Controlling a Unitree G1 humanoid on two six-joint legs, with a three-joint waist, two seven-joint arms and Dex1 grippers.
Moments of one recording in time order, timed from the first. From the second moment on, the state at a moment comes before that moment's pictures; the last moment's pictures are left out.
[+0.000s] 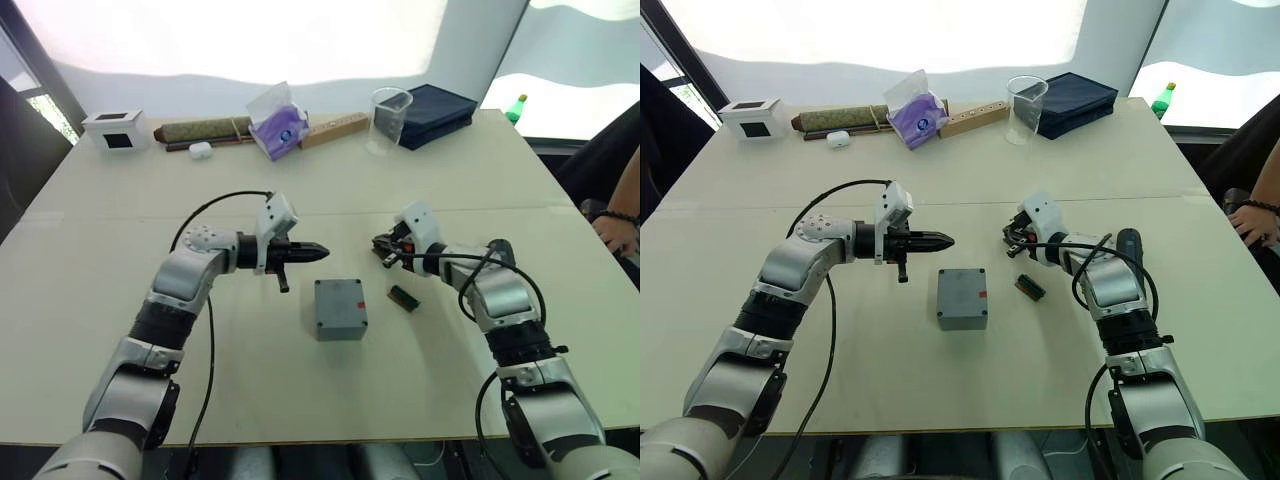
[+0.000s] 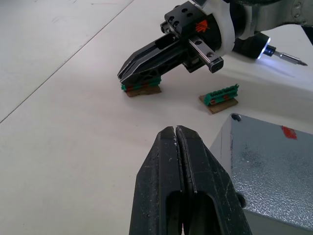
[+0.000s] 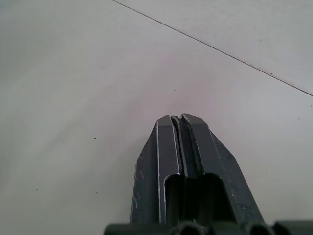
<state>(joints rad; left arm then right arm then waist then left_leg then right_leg) -0.72 0.43 -0.18 0.20 -0.30 0.49 -1.11 -0.61 -0.45 0.10 0.20 0.15 0.55 0.64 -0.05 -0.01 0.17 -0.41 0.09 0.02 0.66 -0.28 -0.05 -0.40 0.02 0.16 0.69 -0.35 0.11</state>
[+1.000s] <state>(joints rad) -0.67 0.66 -0.18 -0.03 -0.41 0.63 -1.31 -0.23 -0.49 0.04 -0.63 0.37 0.82 0.58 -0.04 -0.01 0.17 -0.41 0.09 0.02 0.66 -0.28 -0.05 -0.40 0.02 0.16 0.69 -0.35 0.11</state>
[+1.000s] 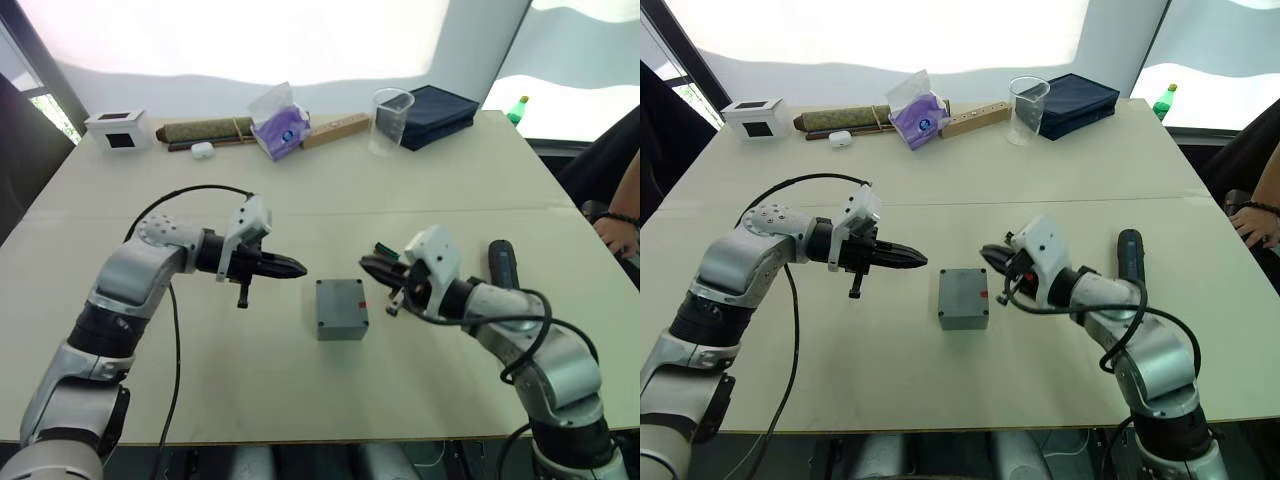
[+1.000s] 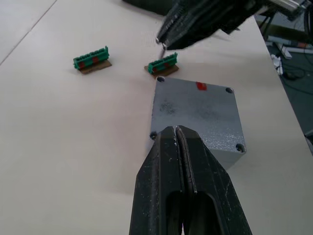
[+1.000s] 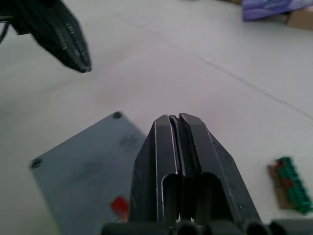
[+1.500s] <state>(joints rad) -0.66 0.64 -0.20 -0.02 -0.40 0.64 -1.29 -0.21 -0.49 0.06 -0.58 0.37 0.79 0.56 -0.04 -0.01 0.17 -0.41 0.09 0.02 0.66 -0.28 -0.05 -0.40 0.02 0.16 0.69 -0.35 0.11</state>
